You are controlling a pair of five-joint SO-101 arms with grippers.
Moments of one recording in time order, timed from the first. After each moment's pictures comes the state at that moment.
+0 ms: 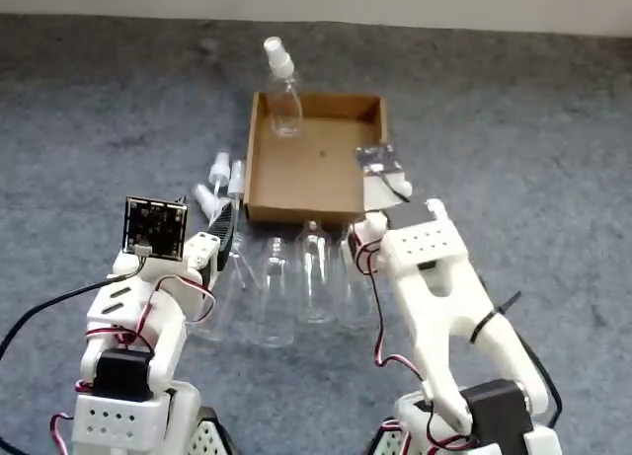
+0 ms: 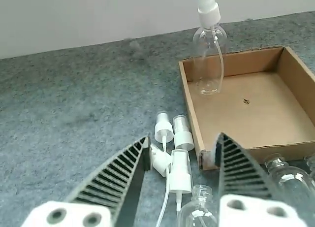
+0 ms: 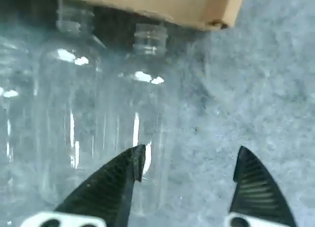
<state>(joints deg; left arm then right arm) -0.4 -88.7 76.5 42.1 -0.2 -19.4 -16.2 38.1 63.9 -5.1</state>
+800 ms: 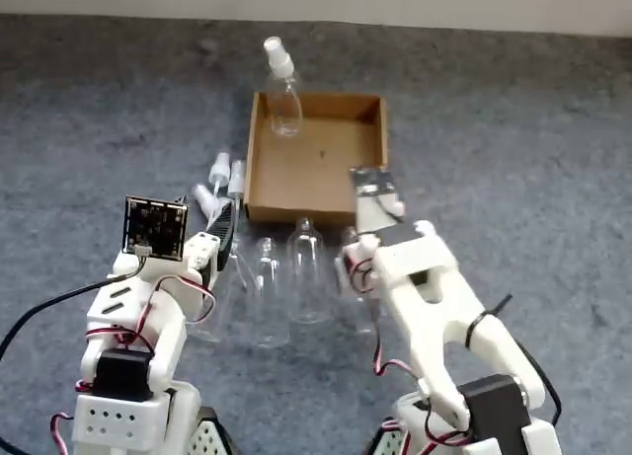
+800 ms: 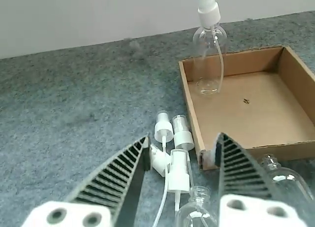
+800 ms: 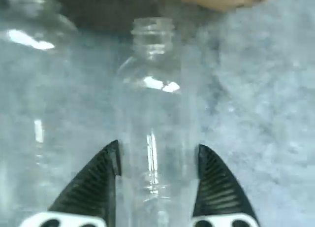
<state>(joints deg) -0.4 -88.7 76.5 42.1 -0.2 -17.1 -15.8 46.6 59.1 -2.5</state>
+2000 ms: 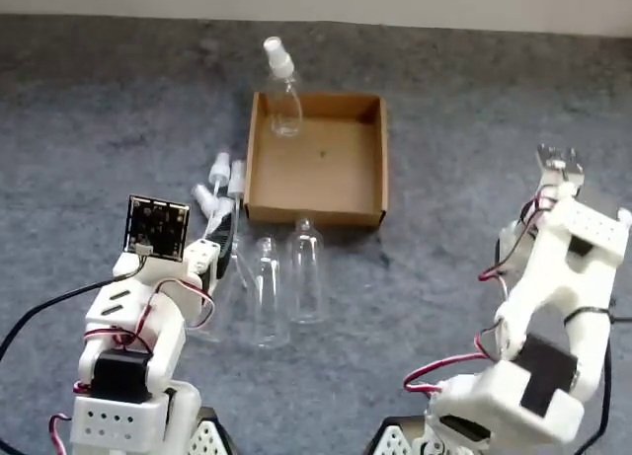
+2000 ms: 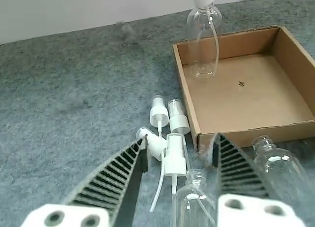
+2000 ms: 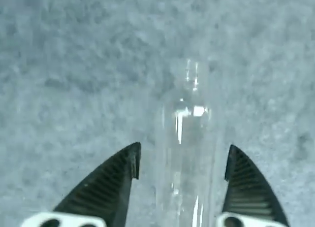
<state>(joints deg) -0.5 -88.7 75.2 47.6 -0.6 26.3 -1.4 18.5 72.0 23.9</state>
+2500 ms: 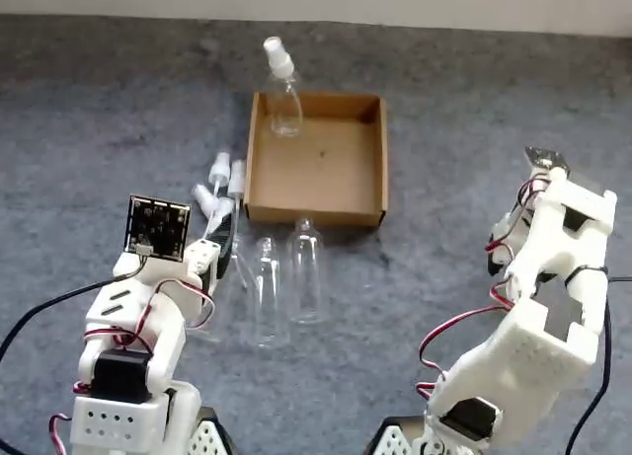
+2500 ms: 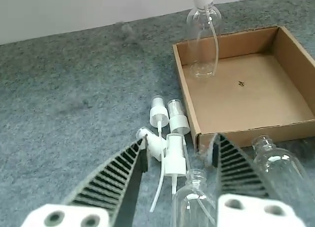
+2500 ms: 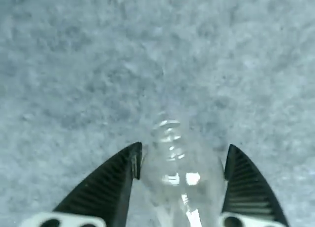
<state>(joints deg) -0.5 -88.7 75.2 47.6 -0.7 25.5 18.6 6.1 72.6 23.2</state>
